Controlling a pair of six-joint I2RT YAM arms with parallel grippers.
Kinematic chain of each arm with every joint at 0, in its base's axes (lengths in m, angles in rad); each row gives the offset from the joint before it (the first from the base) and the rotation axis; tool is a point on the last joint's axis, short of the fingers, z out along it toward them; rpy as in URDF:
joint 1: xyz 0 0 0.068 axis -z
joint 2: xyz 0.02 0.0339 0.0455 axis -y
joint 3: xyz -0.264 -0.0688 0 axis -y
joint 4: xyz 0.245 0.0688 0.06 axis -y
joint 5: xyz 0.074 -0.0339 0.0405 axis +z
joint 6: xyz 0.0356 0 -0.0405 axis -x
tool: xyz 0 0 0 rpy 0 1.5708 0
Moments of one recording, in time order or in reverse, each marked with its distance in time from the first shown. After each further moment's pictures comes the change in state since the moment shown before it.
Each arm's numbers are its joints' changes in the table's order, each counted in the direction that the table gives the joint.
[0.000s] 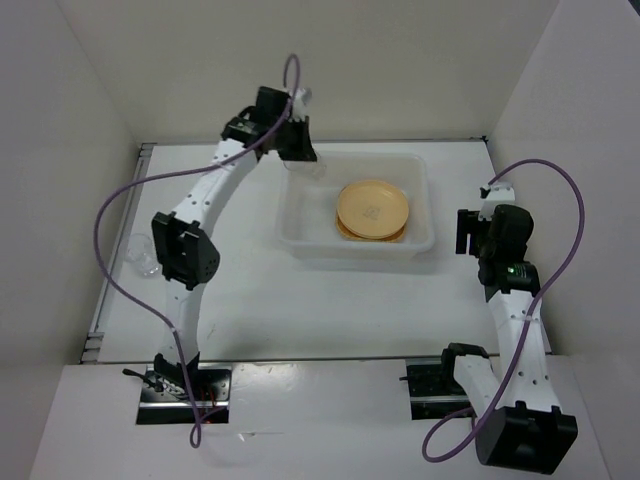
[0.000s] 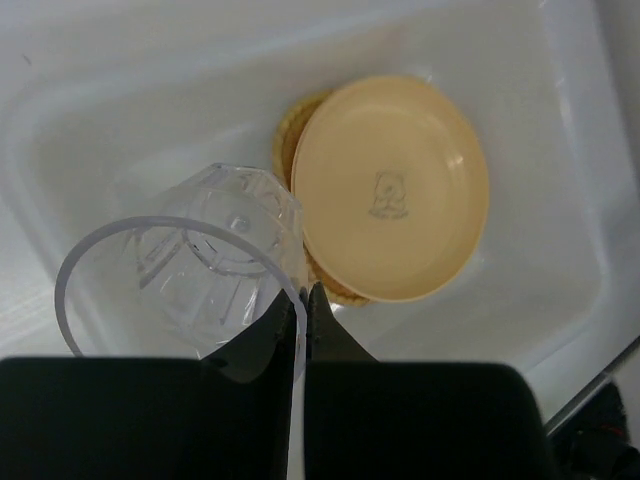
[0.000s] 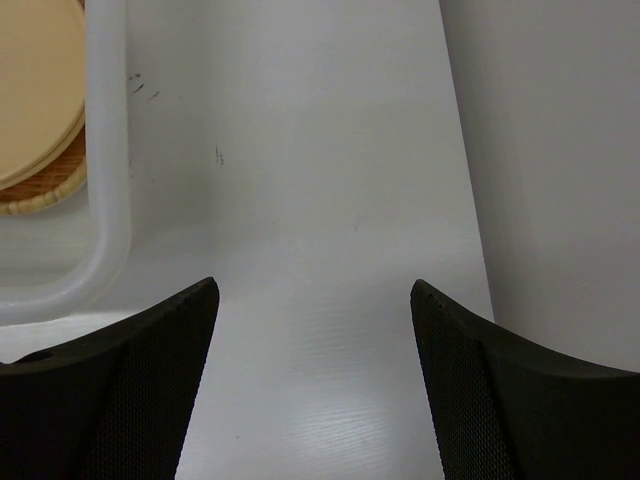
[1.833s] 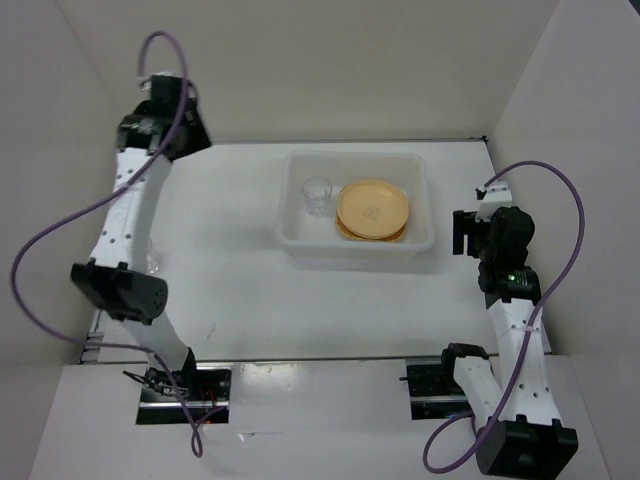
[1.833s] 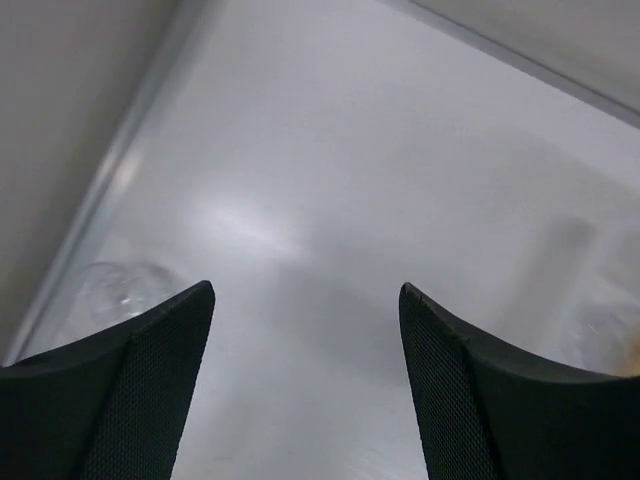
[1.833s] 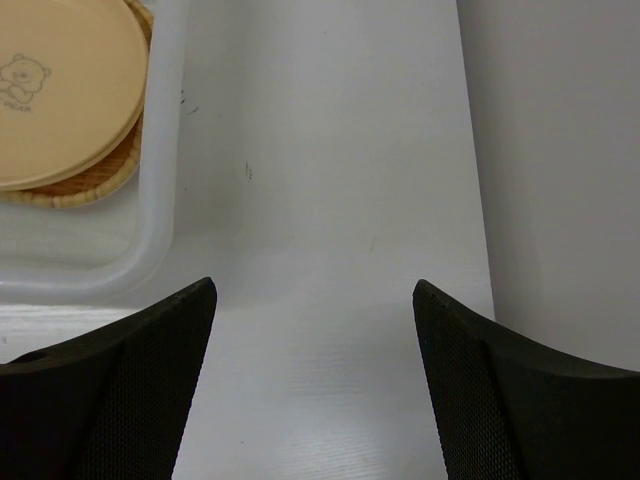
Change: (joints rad) left arm -0.178 0.351 -0.154 -0.285 0.719 0.112; right arm -0.025 0.056 -0.004 0.008 0.056 0.032
